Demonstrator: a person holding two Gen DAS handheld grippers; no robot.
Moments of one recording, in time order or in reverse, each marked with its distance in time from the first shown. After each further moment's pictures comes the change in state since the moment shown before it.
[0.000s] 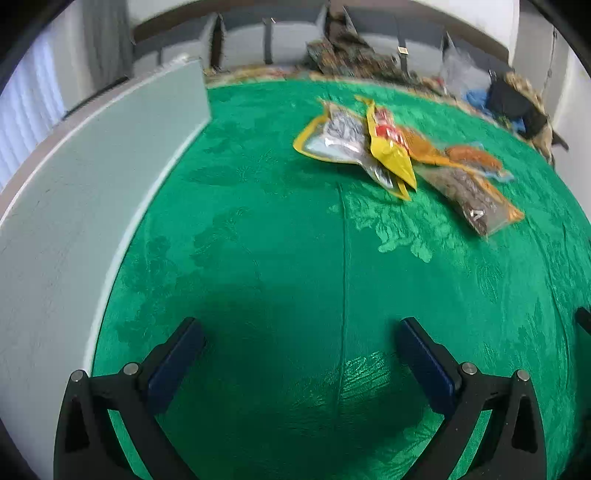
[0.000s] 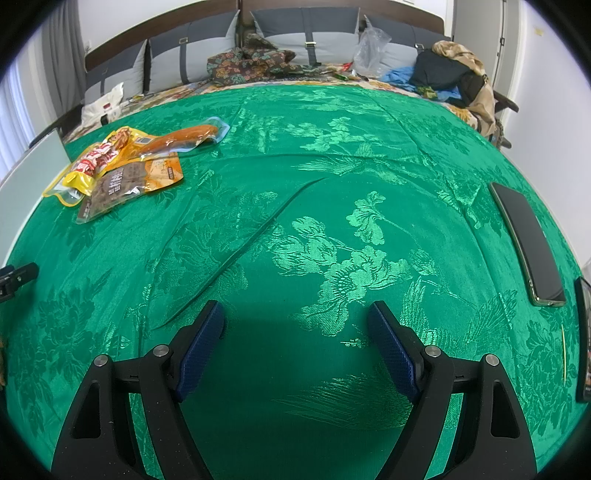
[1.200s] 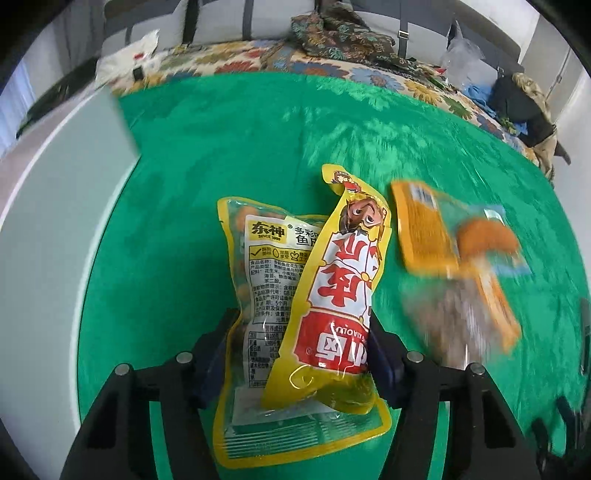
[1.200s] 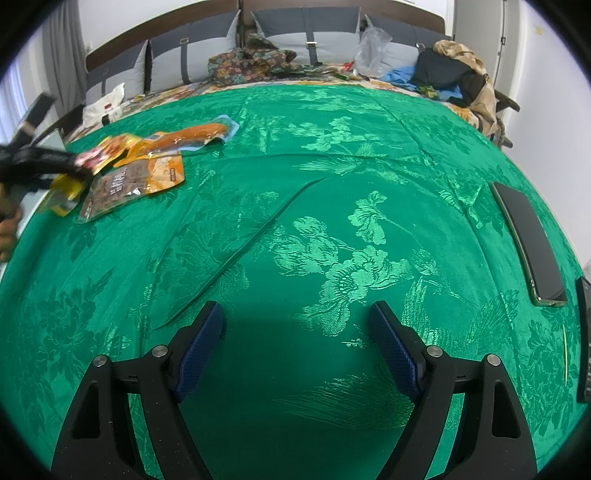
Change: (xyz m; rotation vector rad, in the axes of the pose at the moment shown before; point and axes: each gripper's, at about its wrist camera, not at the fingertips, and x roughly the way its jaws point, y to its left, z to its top) left arm 0.040 -0.021 0.113 -0.038 0.110 -0.091; right arm 0.000 0.002 0.000 0.001 0.001 0.001
